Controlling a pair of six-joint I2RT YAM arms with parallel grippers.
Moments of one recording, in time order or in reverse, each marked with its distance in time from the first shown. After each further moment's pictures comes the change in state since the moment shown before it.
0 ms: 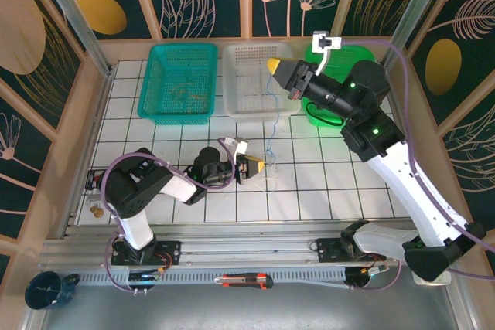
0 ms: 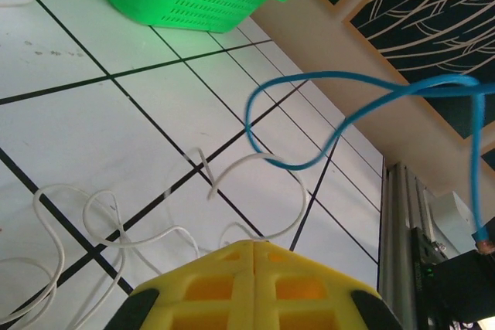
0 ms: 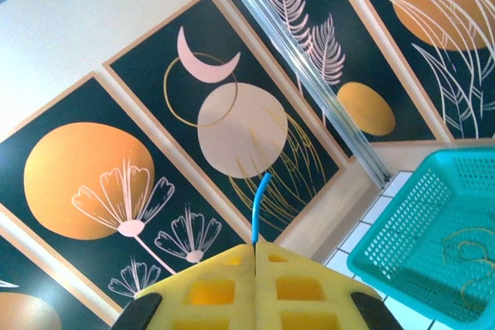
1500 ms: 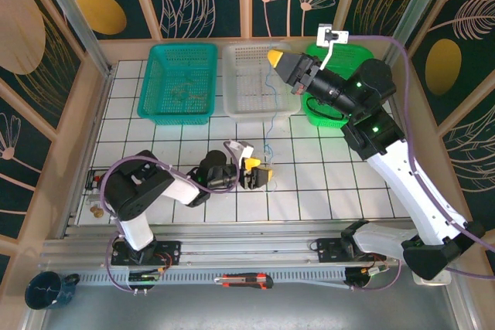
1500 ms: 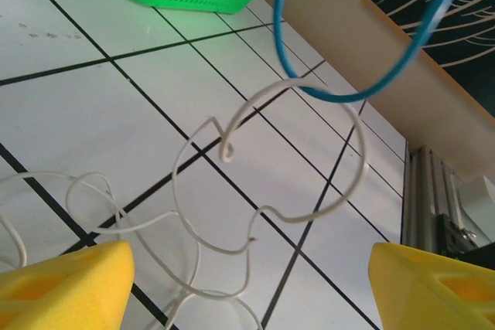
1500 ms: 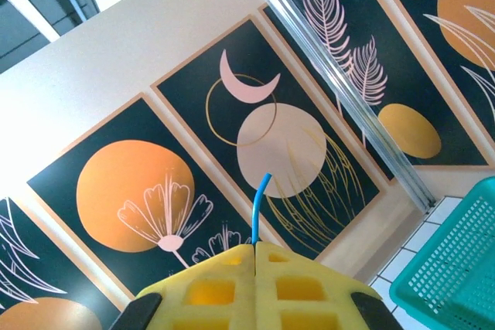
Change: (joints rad) left arm -0.060 -0.003 0.019 -0.074 -0.097 0.057; right arm -0.008 0.012 0.004 0.127 -0.050 0.086
